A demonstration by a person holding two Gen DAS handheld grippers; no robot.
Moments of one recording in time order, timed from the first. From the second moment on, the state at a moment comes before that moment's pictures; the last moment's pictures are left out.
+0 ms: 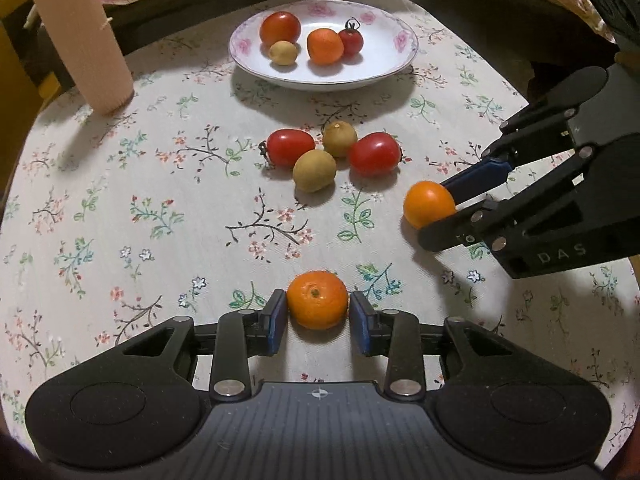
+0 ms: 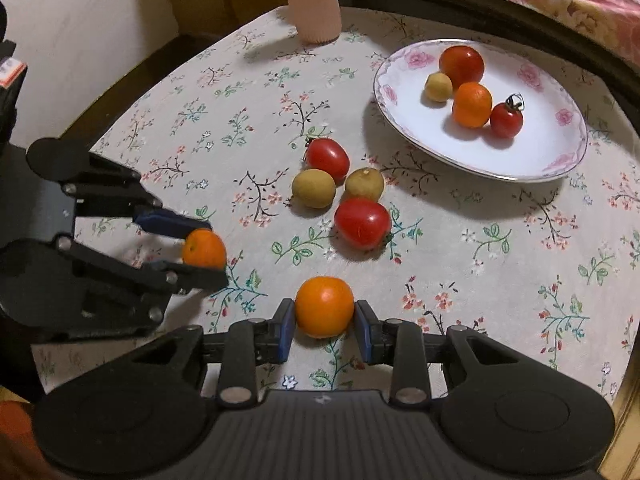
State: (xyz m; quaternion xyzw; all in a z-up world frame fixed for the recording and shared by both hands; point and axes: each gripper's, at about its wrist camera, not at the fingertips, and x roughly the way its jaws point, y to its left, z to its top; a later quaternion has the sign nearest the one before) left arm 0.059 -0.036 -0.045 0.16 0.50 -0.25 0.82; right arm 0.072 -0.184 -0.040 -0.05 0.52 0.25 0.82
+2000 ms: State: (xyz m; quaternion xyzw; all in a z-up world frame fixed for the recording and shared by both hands) left arm 0.089 -0.071 -0.013 0.15 0.45 -0.24 0.84; right arm 0.081 -0.202 0.000 0.00 0.47 0.22 0.85
